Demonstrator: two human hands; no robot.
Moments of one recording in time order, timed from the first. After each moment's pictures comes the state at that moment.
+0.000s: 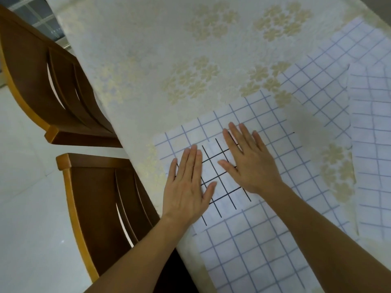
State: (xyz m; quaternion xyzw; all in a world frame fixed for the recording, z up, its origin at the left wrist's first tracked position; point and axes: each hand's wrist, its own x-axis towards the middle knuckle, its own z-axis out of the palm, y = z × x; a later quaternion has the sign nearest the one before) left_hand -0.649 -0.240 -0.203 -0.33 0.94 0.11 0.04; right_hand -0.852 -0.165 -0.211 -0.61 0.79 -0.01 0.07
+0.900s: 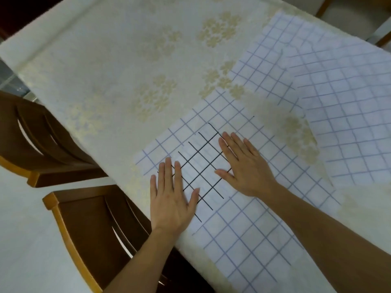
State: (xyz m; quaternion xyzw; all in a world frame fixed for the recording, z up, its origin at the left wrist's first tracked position) left_hand -0.630 -0.238 -0.197 -0.32 0.94 0.10 0.08; right_hand -0.837 -0.101 -0.211 -0.53 0.85 -0.01 0.07
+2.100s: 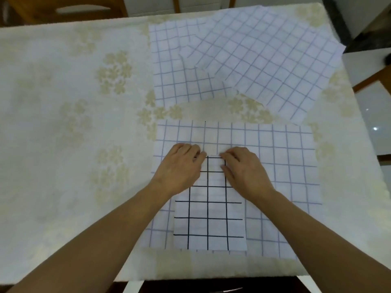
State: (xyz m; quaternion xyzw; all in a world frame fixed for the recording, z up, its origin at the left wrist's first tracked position) left_hand -0.833 -0.344 -0.174 0.40 0.91 0.02 -0.02; right_hand -0.780 -0.123 -0.198 -0.14 0.97 -0.18 -0.05
